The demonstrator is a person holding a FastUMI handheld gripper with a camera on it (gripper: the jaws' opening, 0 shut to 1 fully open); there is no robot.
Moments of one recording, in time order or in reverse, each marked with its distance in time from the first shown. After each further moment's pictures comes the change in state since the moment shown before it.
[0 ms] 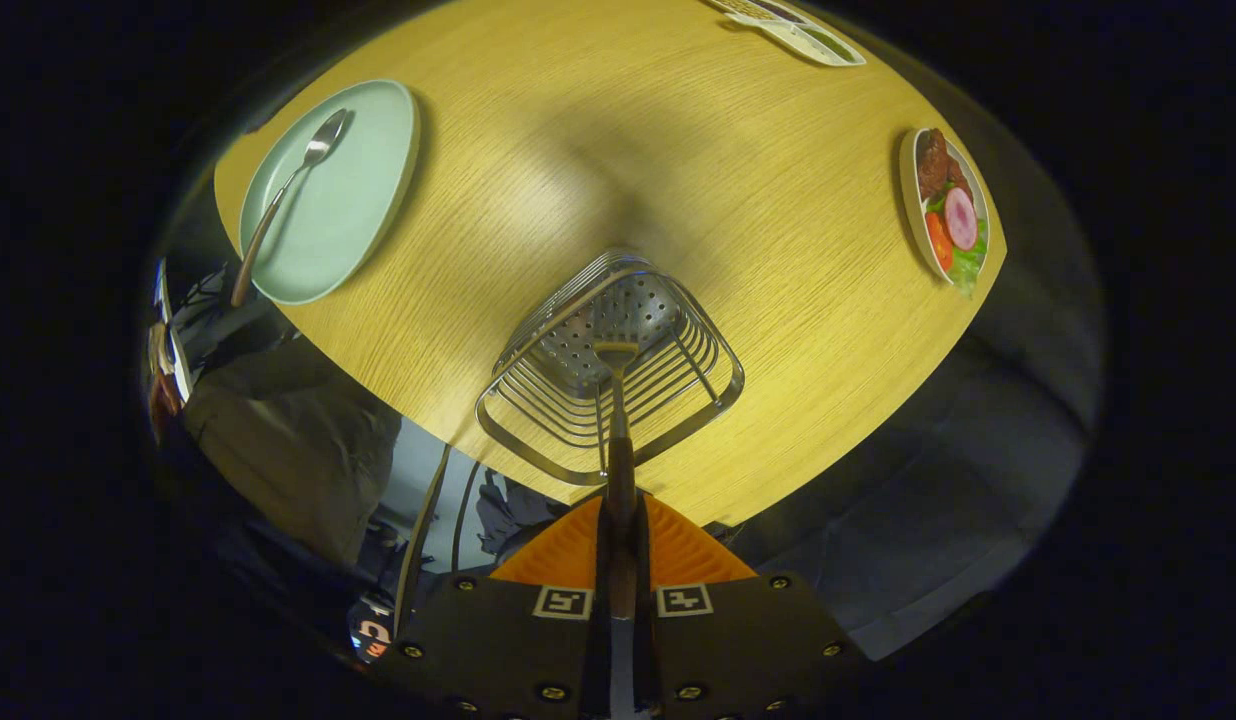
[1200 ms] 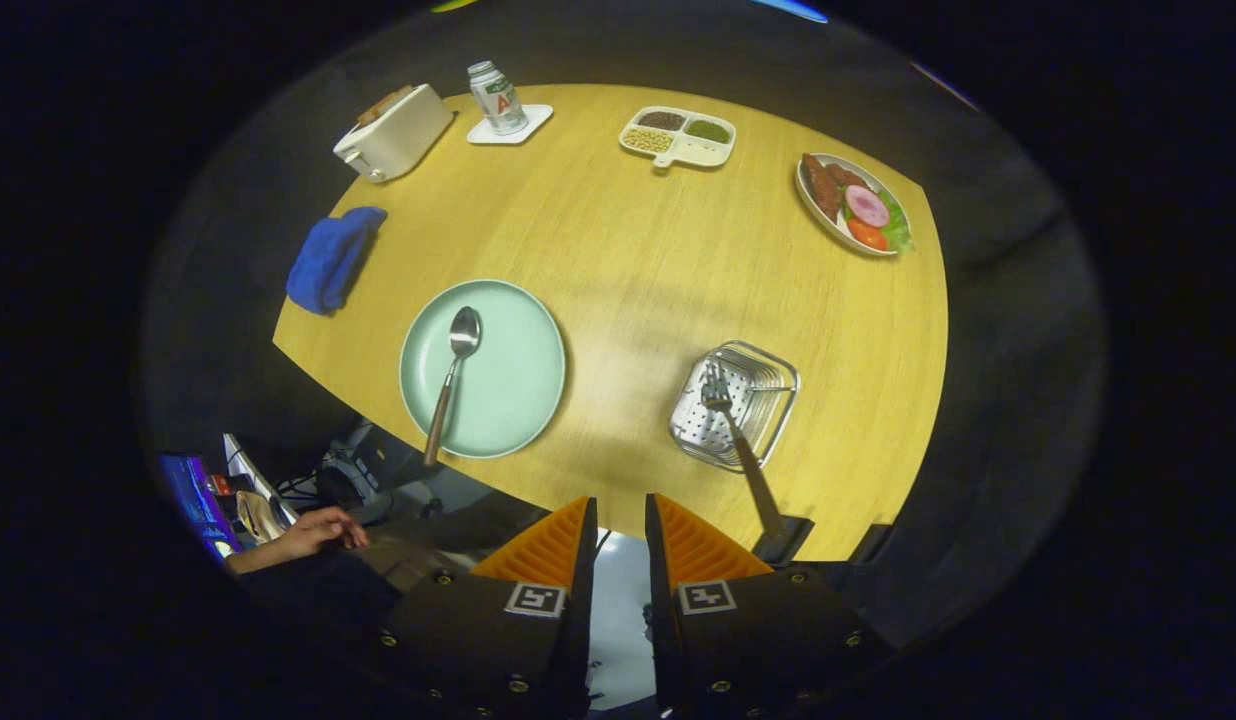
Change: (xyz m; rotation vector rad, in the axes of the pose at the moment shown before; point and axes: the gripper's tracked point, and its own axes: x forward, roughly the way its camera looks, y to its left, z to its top) arm -0.098 0.120 0.015 0.372 -0.584 0.245
